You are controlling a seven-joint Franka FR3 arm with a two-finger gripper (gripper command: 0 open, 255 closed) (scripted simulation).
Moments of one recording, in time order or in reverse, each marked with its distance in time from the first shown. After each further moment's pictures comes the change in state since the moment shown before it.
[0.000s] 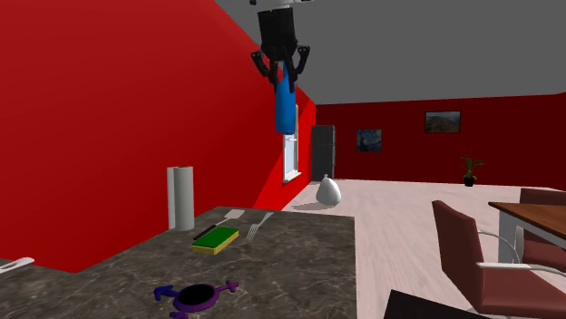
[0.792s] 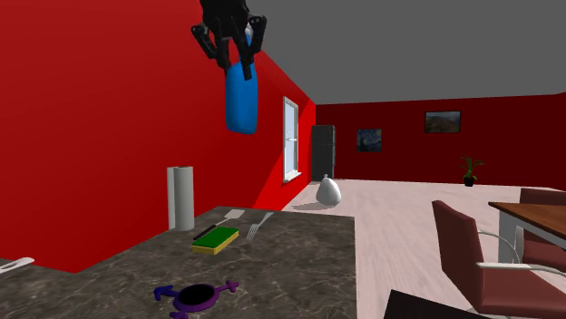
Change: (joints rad) arm 0.095 0.013 0.214 0.062 0.017 -0.155 0.268
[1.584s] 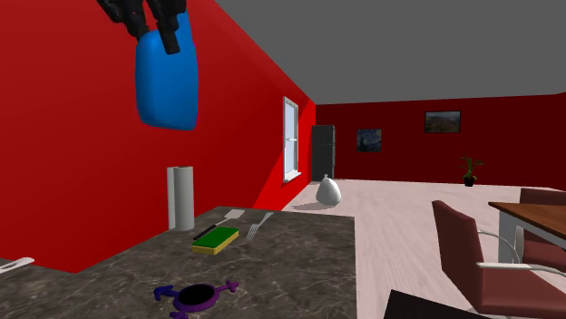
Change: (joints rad) arm 0.094 0.193 0.260 0.224 -0.071 -0.206 0.319
